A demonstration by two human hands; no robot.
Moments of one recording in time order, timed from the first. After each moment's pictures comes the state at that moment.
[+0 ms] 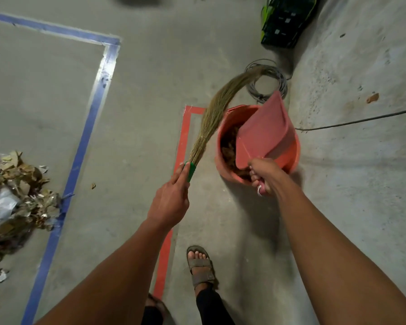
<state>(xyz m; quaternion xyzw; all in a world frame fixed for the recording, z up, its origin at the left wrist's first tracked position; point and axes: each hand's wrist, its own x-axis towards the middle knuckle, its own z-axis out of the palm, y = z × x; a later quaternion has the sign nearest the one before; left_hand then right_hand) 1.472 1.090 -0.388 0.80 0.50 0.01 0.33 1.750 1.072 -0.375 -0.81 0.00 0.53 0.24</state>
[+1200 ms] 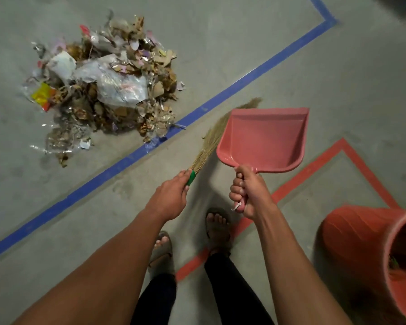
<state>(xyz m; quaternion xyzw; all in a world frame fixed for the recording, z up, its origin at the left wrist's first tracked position) 1.062 1.061 -0.577 0.54 0.73 0.03 0.41 1.256 1.168 -0.508 -0.64 -0.08 0.73 0.22</state>
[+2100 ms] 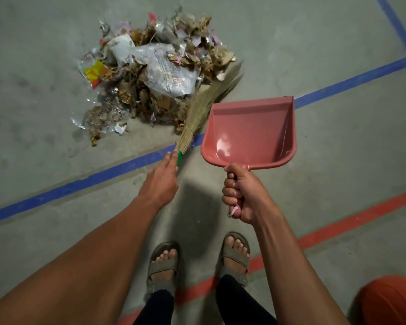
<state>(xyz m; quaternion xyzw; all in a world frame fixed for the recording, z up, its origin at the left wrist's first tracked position) 0.962 1.039 -0.660 0.41 0.86 0.05 0.30 1.146 1.166 -0.576 -0.55 -0.18 0.81 0.07</state>
